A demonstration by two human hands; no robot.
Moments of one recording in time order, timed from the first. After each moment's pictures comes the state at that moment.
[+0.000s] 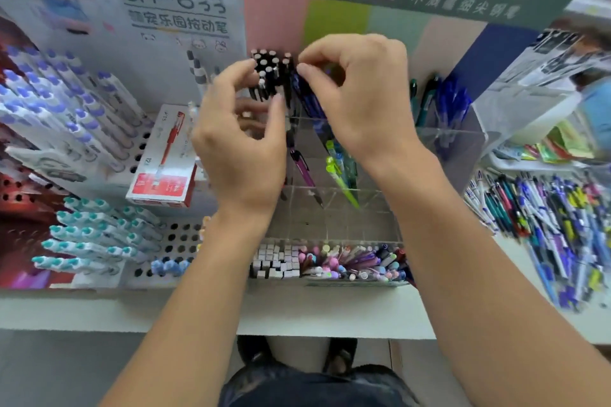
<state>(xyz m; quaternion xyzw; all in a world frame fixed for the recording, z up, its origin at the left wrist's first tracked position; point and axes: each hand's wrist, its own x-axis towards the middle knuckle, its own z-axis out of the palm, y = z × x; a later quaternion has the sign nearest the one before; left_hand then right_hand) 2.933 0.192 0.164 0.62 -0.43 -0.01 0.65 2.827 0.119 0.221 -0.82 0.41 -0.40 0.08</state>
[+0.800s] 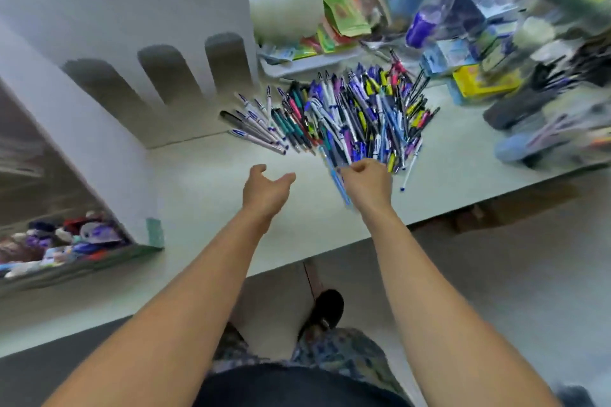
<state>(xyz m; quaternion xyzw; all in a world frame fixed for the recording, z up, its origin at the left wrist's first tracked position) 2.433 0.138 -0.022 0.74 -0.32 -0.54 0.23 2.263 0.146 -0.009 -0.37 0.81 -0.28 0.36</state>
